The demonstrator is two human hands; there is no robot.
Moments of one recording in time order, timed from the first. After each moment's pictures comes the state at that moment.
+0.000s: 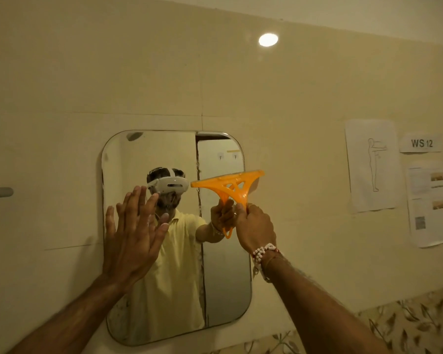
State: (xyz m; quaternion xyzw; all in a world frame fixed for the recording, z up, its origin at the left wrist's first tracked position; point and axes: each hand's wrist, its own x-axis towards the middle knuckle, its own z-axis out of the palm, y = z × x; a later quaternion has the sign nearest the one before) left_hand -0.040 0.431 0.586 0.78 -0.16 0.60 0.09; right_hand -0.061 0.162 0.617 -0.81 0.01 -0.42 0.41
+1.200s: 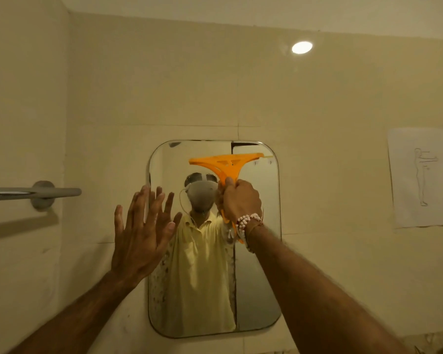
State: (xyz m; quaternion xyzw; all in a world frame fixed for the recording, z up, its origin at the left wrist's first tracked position) left_hand -0.062 0.493 0.596 0.77 -0.07 0.64 0.01; right_hand -0.081 0.257 0.697 -0.78 -0.06 -0.38 0.50
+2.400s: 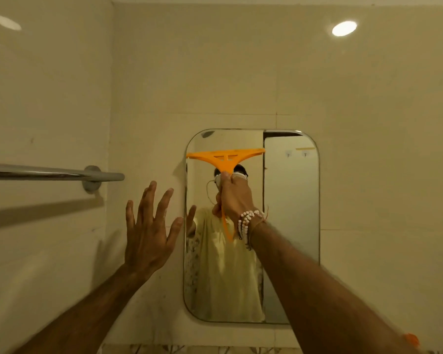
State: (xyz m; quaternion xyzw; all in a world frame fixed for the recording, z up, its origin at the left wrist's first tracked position) left_hand -0.079 0.541 0.578 0.78 -0.04 0.63 0.06; right_hand -0.076 0.339 0.680 -0.72 -0.22 -0.26 0.61
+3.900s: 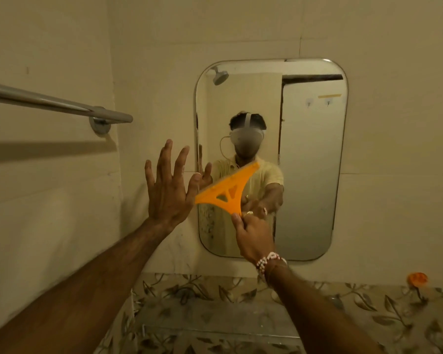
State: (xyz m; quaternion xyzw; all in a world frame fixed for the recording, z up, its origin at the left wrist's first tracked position) left_hand -0.080 0.527 0.544 0.80 -0.03 0.60 0.08; right_hand -0.069 0.316 0.479 -0.83 -0.22 -0.25 0.44
